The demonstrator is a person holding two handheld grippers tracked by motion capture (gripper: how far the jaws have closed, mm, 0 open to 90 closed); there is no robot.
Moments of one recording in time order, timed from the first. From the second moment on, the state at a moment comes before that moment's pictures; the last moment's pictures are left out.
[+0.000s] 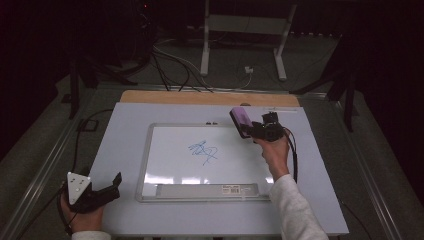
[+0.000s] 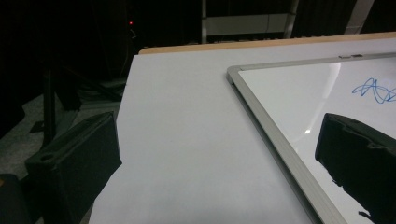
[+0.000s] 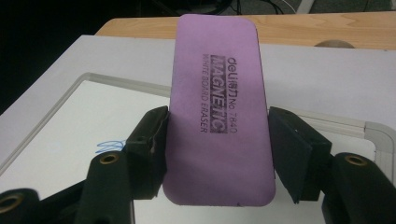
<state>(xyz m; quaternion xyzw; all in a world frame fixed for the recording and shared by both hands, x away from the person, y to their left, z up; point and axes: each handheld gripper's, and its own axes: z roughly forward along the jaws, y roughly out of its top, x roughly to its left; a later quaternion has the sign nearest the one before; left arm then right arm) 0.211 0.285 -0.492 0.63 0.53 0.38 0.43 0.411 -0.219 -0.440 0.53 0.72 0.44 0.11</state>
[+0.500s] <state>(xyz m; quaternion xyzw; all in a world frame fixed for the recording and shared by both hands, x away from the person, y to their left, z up) 0.211 0.285 -0.492 0.63 0.53 0.38 0.43 0.408 -0.206 -0.439 0.51 0.72 0.45 0.10</state>
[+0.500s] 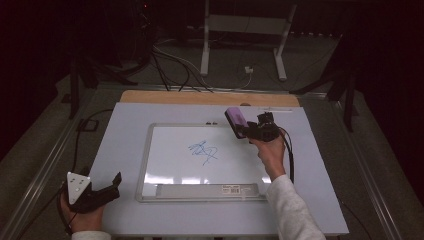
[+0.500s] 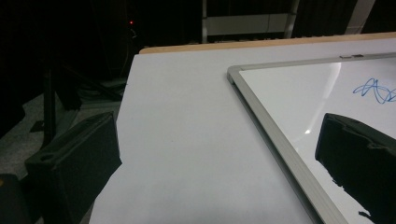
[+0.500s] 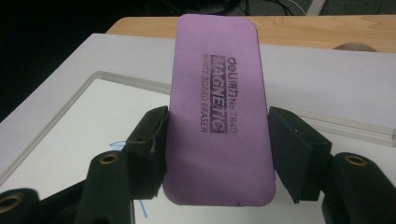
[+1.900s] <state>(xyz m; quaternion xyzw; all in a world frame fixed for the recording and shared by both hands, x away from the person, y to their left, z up) 0.213 0.286 -0.493 0.63 0.53 0.37 0.42 0.398 -0.163 -0.445 0.47 0.76 0.44 0.09</state>
